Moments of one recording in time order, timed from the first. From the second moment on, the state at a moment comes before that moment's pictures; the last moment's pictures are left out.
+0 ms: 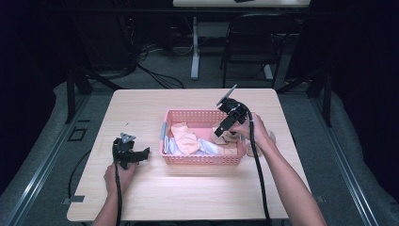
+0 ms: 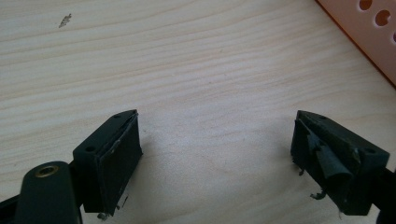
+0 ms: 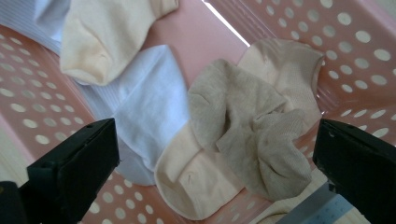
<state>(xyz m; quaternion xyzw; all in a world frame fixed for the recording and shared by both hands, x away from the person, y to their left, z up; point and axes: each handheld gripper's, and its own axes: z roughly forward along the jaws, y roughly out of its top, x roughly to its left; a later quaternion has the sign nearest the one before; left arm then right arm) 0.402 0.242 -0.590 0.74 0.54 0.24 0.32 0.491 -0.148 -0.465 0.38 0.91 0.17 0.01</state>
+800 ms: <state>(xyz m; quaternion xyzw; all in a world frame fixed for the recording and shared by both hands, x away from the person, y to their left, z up) 0.402 0.242 -0.590 0.74 0.54 0.24 0.32 0.500 -0.132 -0.509 0.41 0.91 0.08 -0.01</state>
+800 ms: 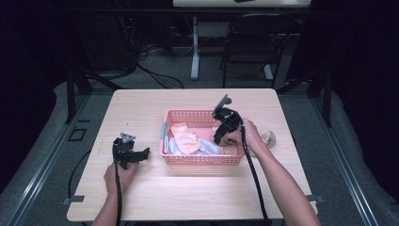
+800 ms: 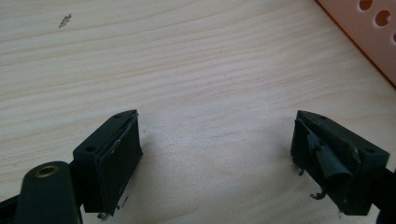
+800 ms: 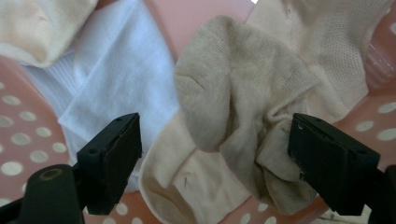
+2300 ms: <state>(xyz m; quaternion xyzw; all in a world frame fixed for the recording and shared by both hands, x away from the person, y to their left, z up) 0.402 0.242 -0.590 0.74 0.54 0.24 0.32 0.474 -0.134 -0.468 0.41 0.90 0.15 0.04</state>
